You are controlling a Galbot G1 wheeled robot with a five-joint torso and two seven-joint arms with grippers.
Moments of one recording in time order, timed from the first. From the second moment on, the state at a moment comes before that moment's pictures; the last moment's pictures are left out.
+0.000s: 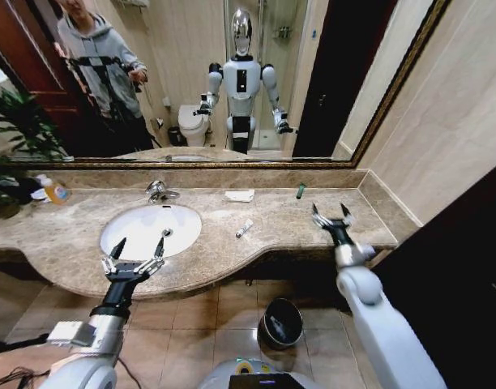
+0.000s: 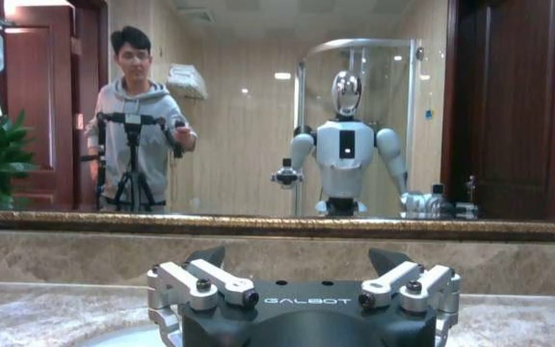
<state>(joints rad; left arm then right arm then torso) 1.84 -1.36 -0.82 -2.47 -0.37 0.04 0.05 -1.00 1.14 0.43 1.72 0.42 -0.03 0.06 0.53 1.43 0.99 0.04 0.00</state>
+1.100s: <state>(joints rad) 1.84 -1.36 -0.82 -2.47 -0.37 0.04 0.05 -0.54 1.24 0.32 1.08 0.28 -0.05 0.07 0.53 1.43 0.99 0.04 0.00</state>
